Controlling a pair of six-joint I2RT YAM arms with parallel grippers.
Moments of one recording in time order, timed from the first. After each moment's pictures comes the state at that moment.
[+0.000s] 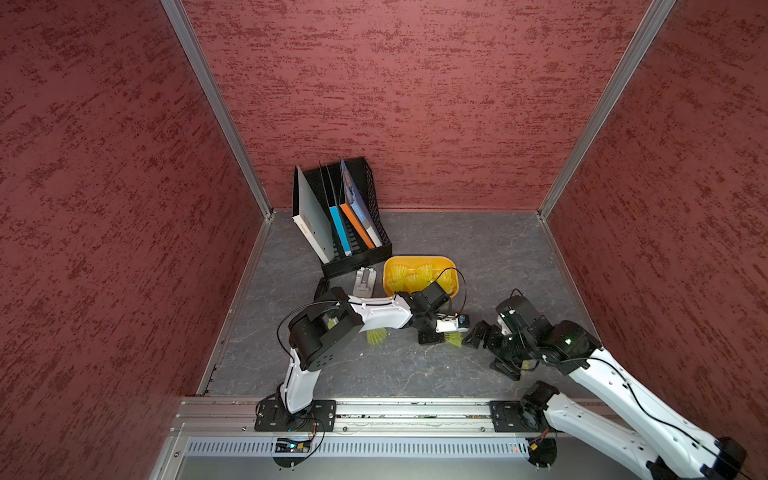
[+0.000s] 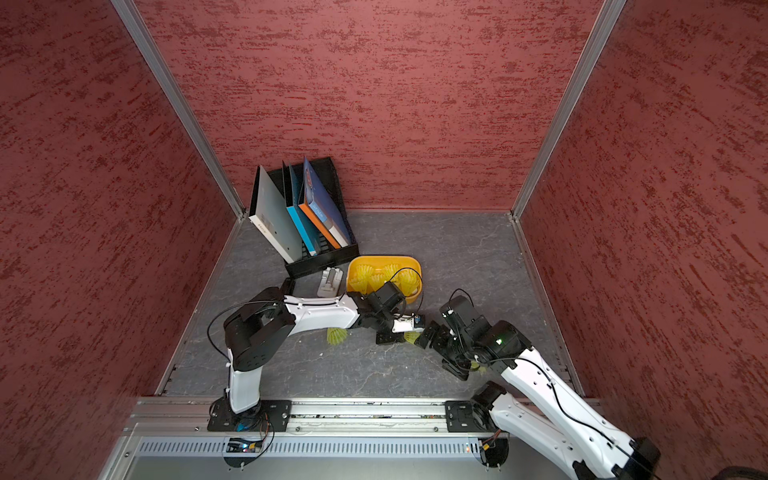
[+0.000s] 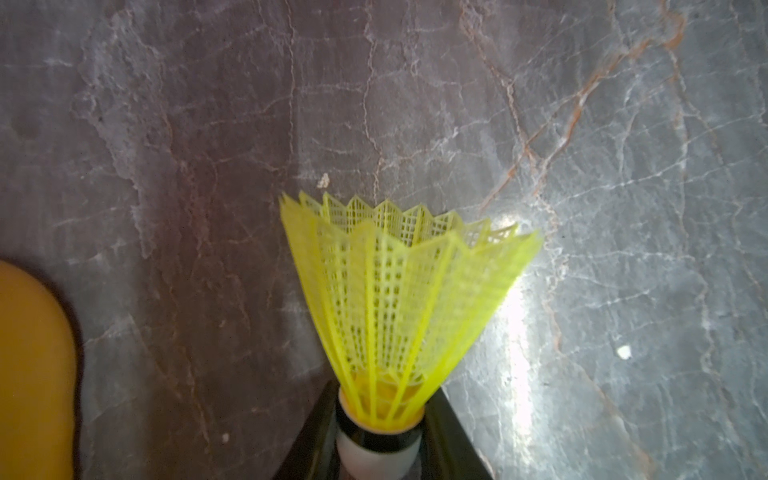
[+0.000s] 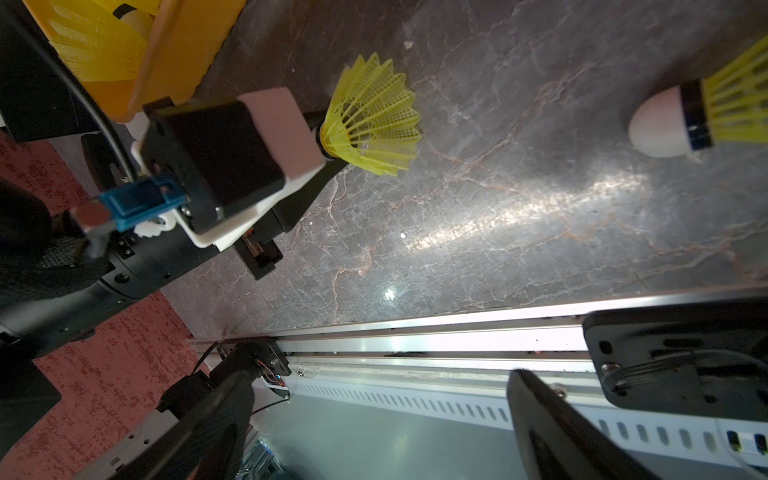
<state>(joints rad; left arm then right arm) -0.98 1.97 1.22 -0.34 0.29 0.57 0.65 0.78 0.78 -1.11 -0.27 1.24</state>
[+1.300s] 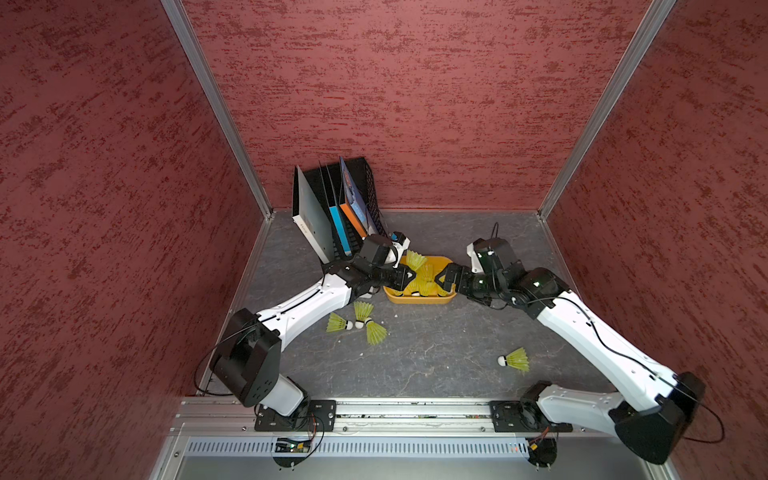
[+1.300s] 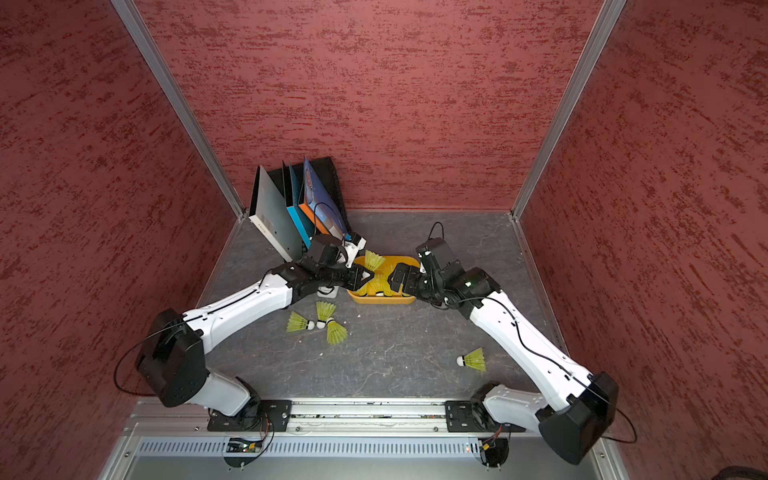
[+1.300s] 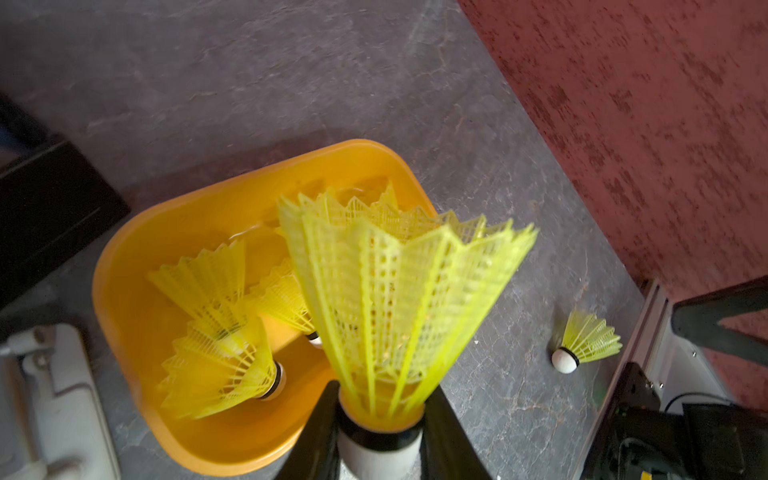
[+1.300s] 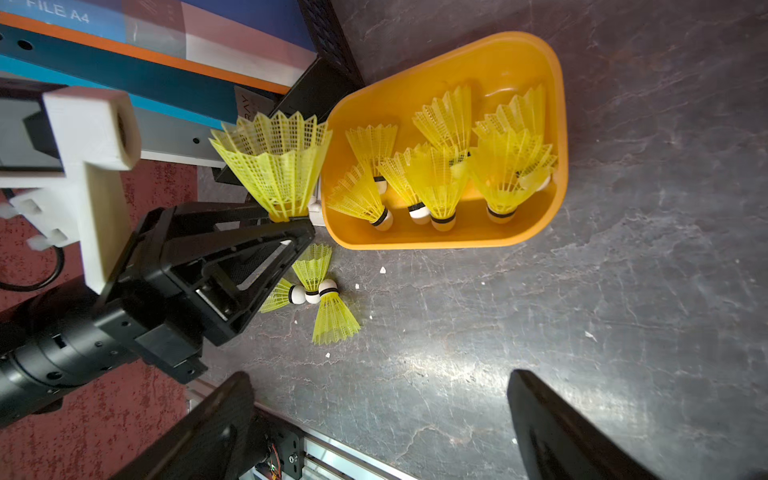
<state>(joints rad) -0.62 1.52 1.11 -0.29 0.27 -0.37 0.59 1.23 1.20 -0.81 -0.14 0.82</state>
